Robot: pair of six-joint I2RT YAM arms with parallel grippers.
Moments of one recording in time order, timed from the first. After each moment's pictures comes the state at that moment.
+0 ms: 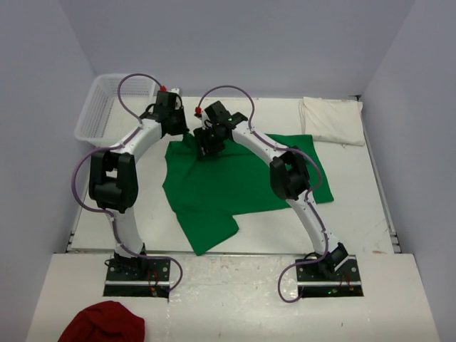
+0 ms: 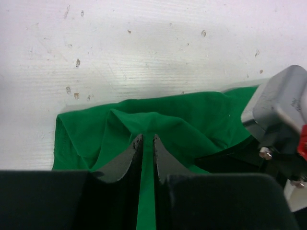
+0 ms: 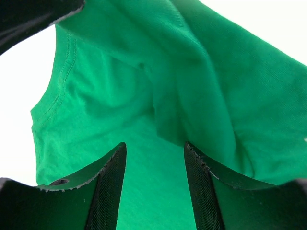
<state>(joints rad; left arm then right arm) -0.21 1.93 1.52 -0.39 0.05 -0.34 0.67 2.54 2.34 -0.78 -0.31 0.23</state>
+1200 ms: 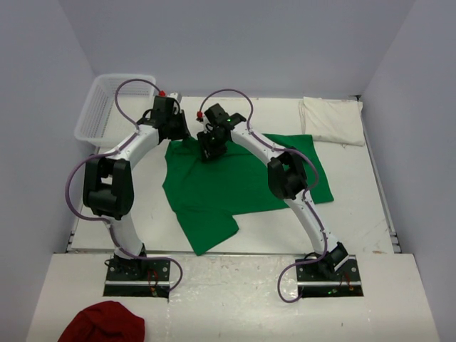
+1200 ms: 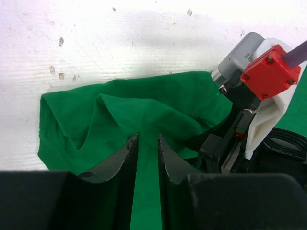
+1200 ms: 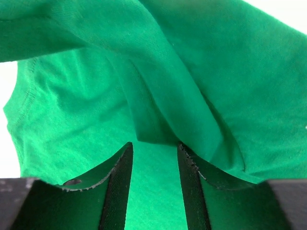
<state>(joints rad) -0.21 1.85 1.41 -0.35 0.11 -0.36 0.67 2.60 2.41 -0.88 -0.28 0.24</state>
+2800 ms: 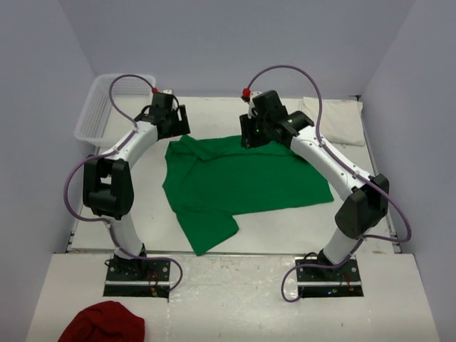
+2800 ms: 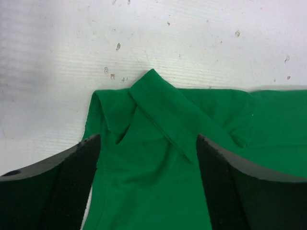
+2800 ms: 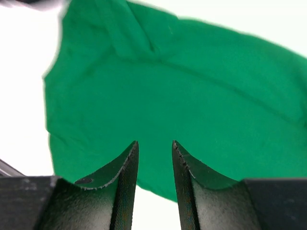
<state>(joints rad) -0.20 1.86 1.47 -0.44 -0.08 -0.37 0.59 1.72 1.71 -0.77 -0.05 0.24</state>
